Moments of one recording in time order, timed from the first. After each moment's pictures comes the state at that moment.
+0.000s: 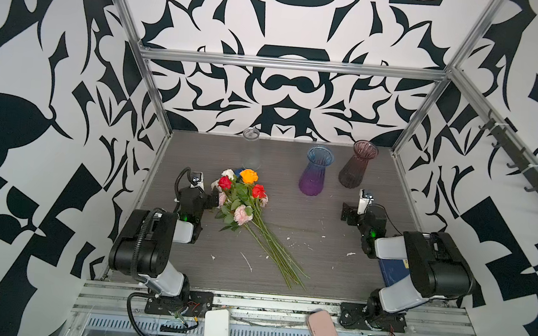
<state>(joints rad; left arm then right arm) -0.06 1.57 0.36 0.85 -0.11 -0.03 0.05 1.57 0.34 0.78 0.06 0.01</state>
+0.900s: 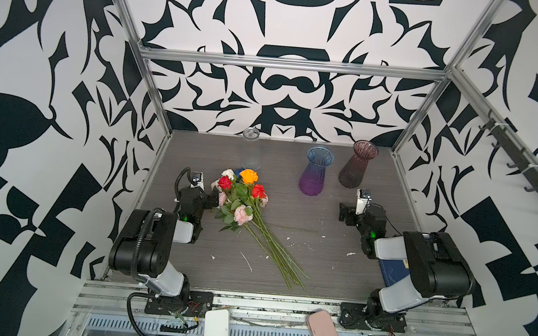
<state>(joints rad) -0.06 1.57 0.36 0.85 -0.11 -0.03 0.05 1.57 0.33 0.80 -0.02 0.00</state>
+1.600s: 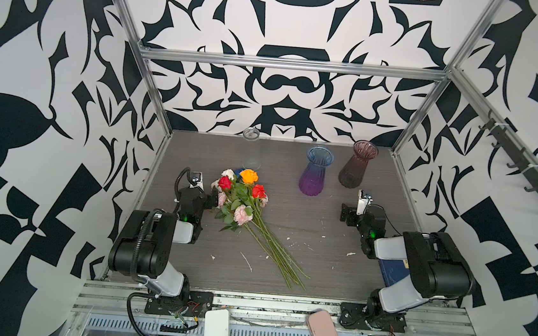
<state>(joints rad) -0.08 1.51 0.33 0.84 -0.16 -0.03 0.07 1.52 0.34 0.71 0.14 0.03</state>
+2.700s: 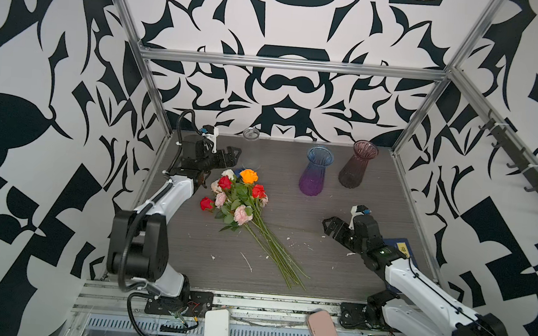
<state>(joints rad) -0.10 1.61 1.07 0.12 0.50 -0.35 0.37 0.98 0.40 -0.15 -0.07 0.82</state>
